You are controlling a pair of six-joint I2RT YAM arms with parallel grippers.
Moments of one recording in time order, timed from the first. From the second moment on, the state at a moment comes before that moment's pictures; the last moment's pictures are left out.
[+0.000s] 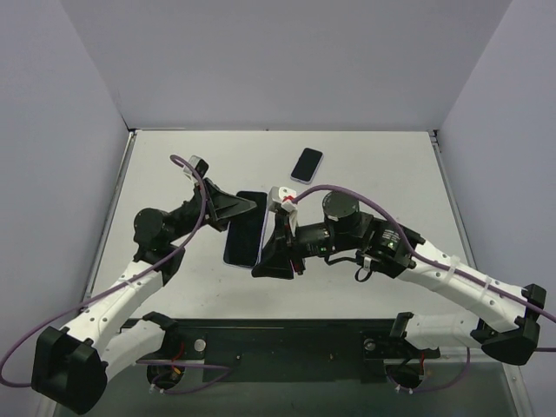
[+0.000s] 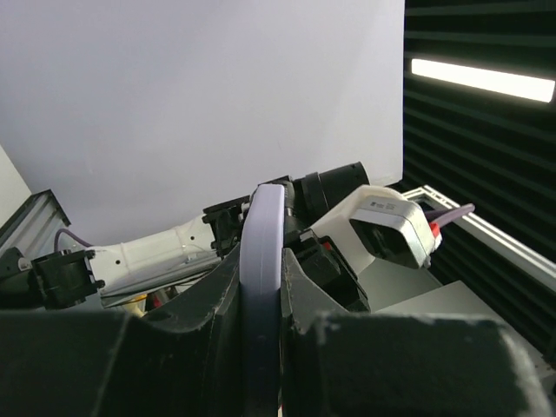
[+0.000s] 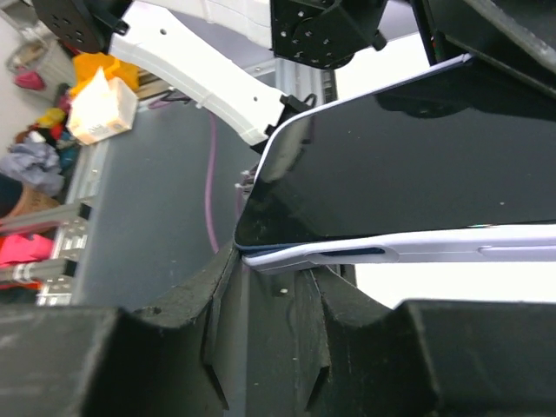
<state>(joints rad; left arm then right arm) -0.42 0.98 0.62 0.85 0.76 -1.83 1.05 1.15 1.20 -0.30 -0.59 0.24</state>
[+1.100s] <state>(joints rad) -0.47 0.94 0.53 0.81 0.21 -1.72 1.12 0.98 0.86 0.10 0.05 0.80</state>
